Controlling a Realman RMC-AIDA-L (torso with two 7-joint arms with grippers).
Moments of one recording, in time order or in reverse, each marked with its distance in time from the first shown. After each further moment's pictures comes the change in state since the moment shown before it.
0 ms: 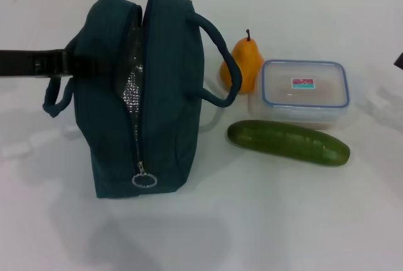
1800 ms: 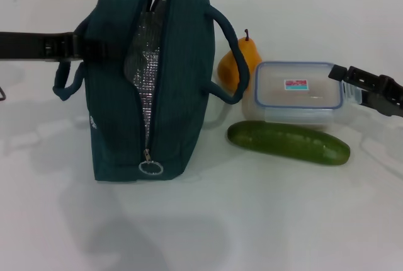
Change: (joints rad) left arm -0.053 -0.001 -0.008 -0.011 0.002 -0.006 -0.005; right arm 0.154 -0.018 -0.227 0.131 0.020 0.085 0.233
